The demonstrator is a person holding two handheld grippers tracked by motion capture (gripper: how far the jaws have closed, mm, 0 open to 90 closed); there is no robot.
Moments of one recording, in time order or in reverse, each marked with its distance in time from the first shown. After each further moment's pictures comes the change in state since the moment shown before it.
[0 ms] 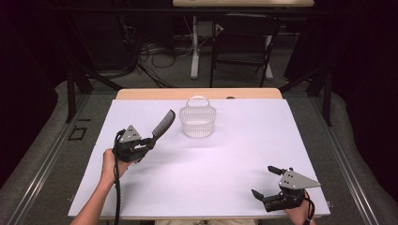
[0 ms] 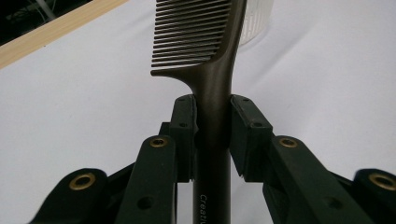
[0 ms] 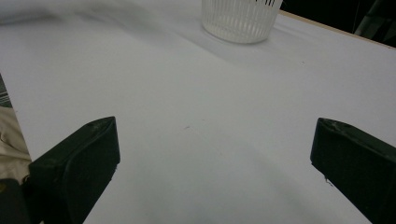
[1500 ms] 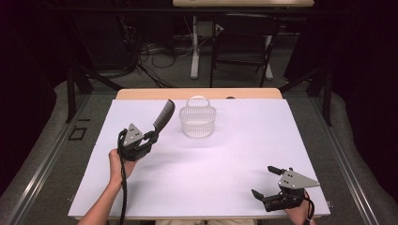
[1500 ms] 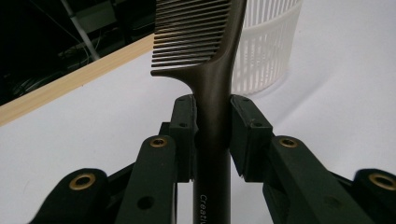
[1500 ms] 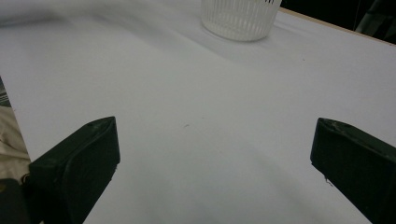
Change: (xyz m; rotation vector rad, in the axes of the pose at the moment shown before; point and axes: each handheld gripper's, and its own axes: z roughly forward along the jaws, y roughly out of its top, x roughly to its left) left arm -0.013 0.010 0.005 -0.154 0.123 -0.010; right arm 0.000 -0.001 0.001 0.007 0.003 0.004
